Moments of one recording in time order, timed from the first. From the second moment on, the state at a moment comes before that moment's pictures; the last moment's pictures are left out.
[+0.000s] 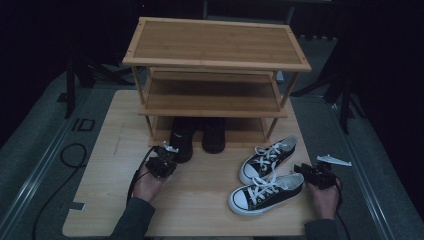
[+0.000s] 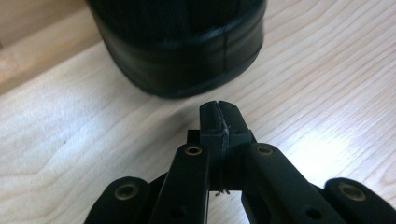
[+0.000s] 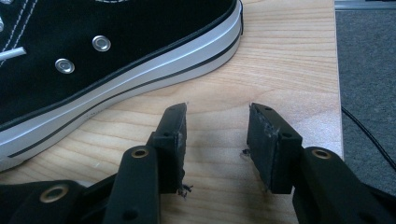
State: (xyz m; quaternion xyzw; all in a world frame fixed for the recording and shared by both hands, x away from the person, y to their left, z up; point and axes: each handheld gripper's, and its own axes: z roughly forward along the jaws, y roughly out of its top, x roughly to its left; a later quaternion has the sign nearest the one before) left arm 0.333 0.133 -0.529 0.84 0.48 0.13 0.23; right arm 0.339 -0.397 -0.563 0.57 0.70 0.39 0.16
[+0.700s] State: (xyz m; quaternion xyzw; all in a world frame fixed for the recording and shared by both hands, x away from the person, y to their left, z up) left arm 0.362 0.101 -0.533 0.85 0.47 0.13 0.21; right arm 0.339 -0.397 -0.563 0.57 0.70 0.39 0.16
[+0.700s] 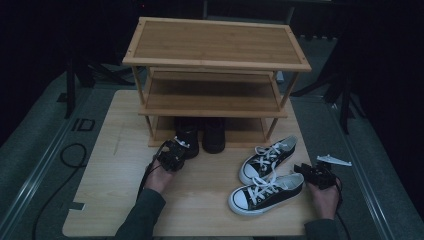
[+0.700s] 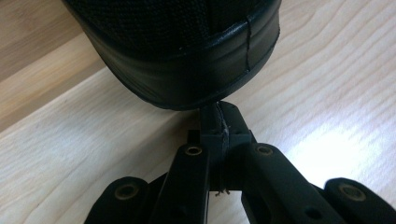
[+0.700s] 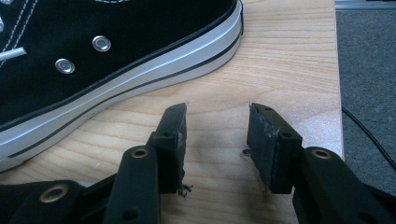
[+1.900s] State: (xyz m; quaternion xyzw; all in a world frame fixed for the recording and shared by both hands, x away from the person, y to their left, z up) left arm 0.374 0.103 -0.531 0.83 0.48 0.13 0.23; right arm 0.340 -0.397 -0.564 0.57 0.71 0.39 0.16
